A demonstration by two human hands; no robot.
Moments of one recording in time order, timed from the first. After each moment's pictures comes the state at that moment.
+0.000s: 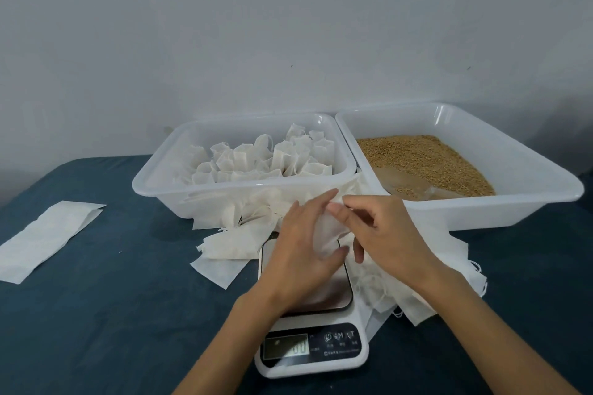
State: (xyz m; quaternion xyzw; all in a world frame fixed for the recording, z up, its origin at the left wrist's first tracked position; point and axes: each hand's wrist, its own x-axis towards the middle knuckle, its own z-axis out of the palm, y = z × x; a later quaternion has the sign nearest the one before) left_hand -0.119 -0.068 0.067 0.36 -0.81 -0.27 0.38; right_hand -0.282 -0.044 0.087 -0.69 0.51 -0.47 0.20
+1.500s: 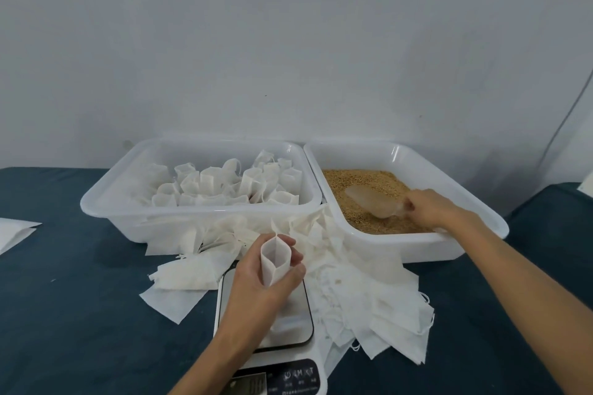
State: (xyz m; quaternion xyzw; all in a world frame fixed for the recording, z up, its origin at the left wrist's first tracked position) left_hand -0.117 -0.057 0.058 0.33 -0.60 -0.53 0.50; right_hand -0.491 -0.126 0.110 -0.58 0.81 0.04 0.02
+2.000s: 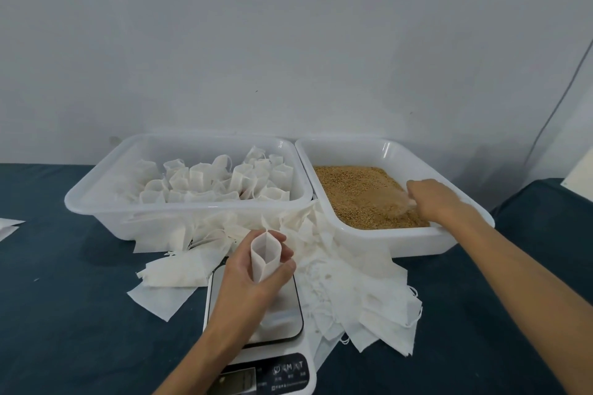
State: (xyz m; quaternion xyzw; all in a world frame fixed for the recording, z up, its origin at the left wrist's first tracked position) left_hand -0.118 -0.057 0.057 0.32 -0.61 -0.52 0.50; right_hand -0.513 -0.120 0.111 -0.56 0.82 0.09 -0.10
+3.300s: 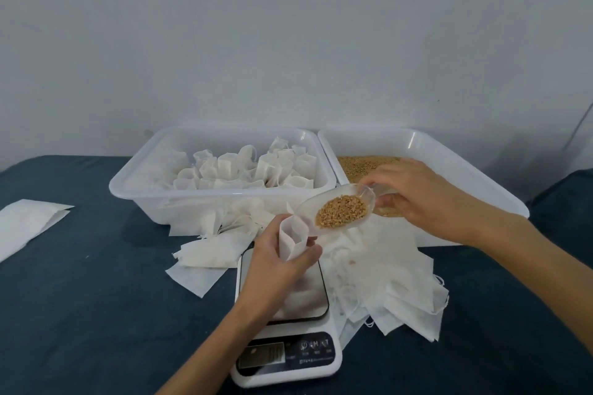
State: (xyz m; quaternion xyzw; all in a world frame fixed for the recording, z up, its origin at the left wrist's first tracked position) left_hand -0.116 -0.058 0.059 0.34 -0.61 -0.53 0.48; right_hand -0.368 -0.046 0.168 -0.82 0.55 -0.15 -0.03
